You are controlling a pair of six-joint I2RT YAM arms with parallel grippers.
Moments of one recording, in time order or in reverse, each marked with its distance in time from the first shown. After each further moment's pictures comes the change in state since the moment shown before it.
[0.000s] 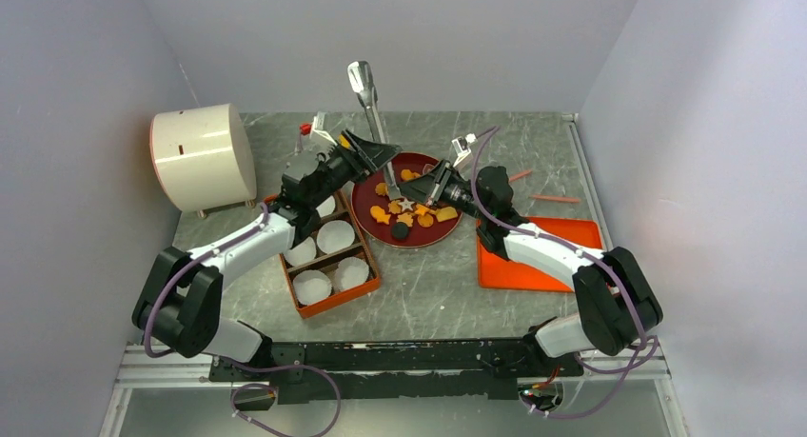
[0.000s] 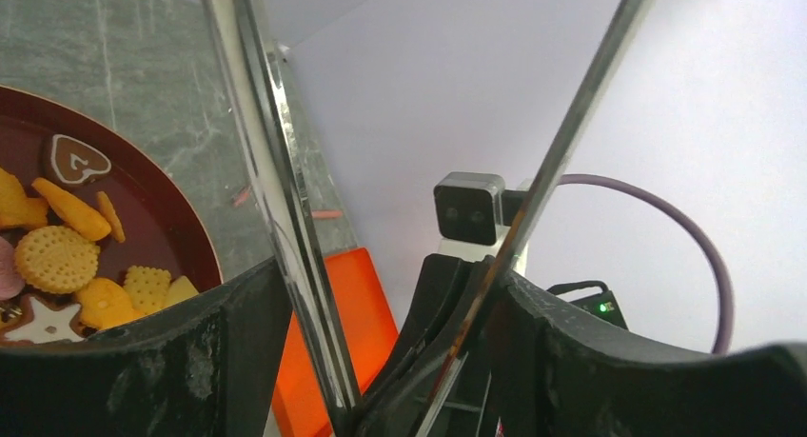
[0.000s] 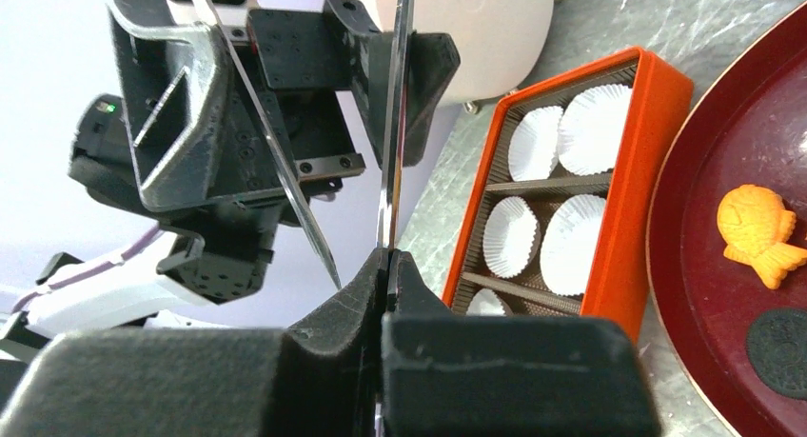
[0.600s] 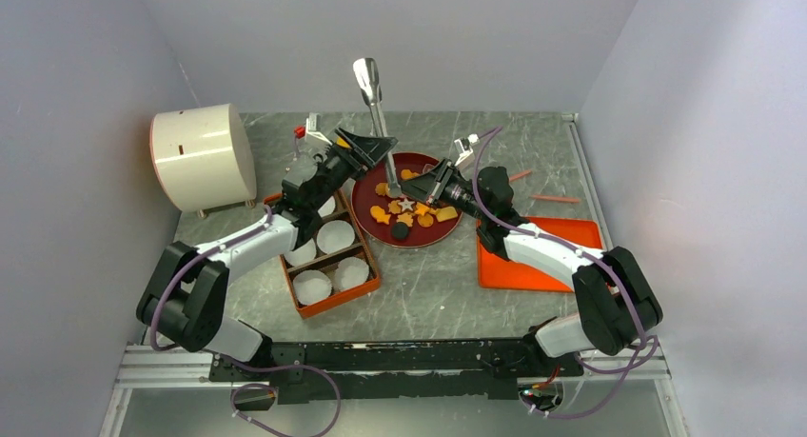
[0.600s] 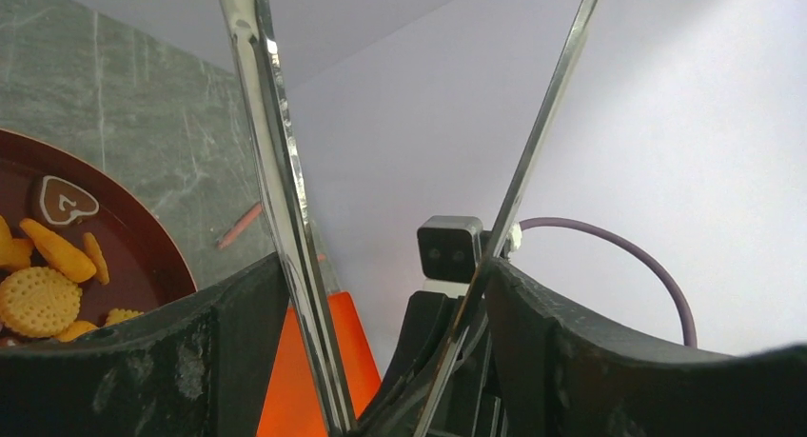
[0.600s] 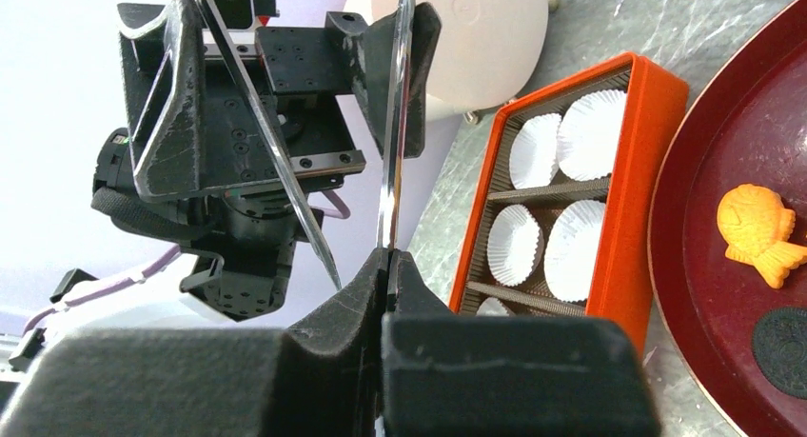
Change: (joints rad) left arm 0.000 0.010 -0.050 0.144 -0.088 -0.074; right arm 0.000 0.002 -0.007 0.020 0.032 0.048
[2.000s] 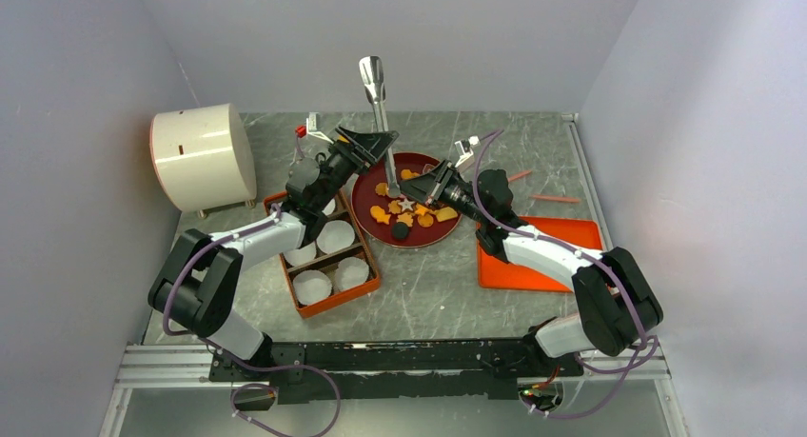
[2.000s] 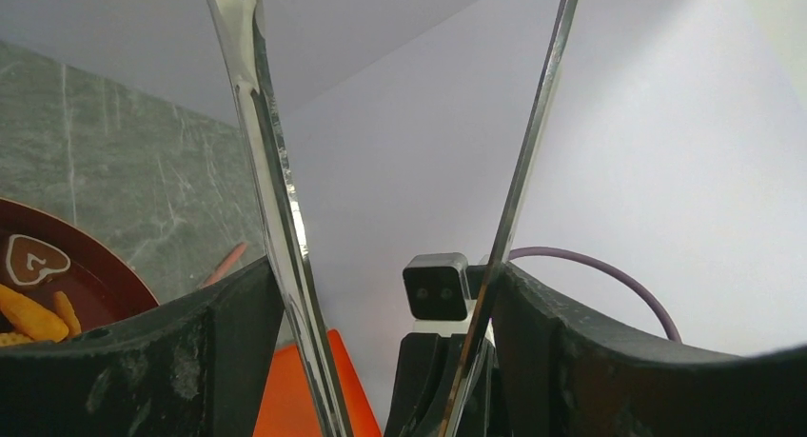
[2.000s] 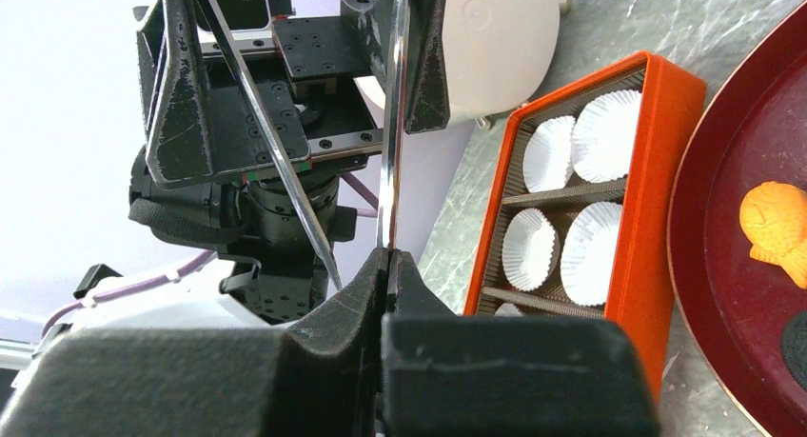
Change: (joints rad) left arm -0.004 0.098 0.007 0.196 -0.035 -0.006; right arm 0.019 -0.003 -0.017 0.032 0.028 0.044
